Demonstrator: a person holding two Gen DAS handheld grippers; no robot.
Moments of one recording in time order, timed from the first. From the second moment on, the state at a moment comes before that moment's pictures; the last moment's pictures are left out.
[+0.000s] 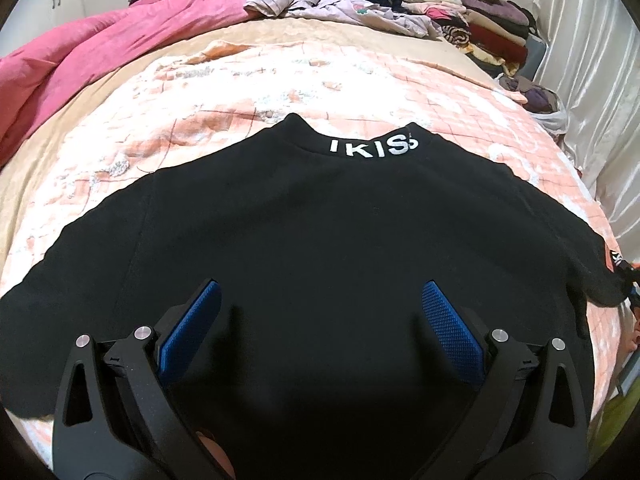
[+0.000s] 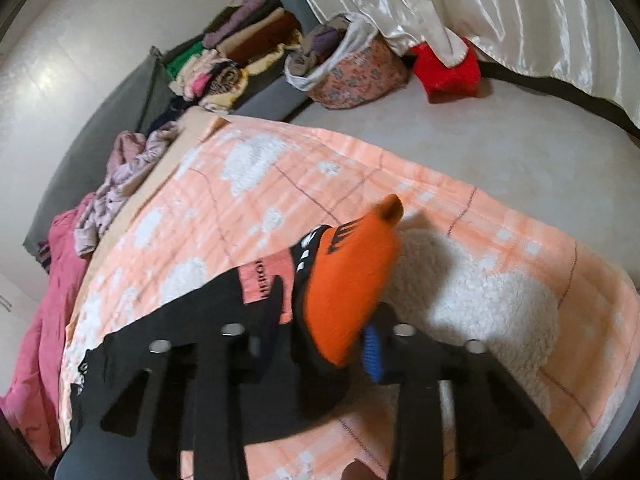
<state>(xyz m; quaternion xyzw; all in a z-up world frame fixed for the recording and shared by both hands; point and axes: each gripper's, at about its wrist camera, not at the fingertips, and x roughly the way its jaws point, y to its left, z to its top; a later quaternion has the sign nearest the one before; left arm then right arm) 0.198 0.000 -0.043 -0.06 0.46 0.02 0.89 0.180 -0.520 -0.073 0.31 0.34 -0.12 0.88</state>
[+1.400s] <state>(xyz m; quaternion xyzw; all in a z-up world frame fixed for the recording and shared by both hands) 0.157 0.071 -0.004 -0.13 0.42 0.04 0.90 0.185 -0.187 0.072 0.14 0.29 0.26 0.91</state>
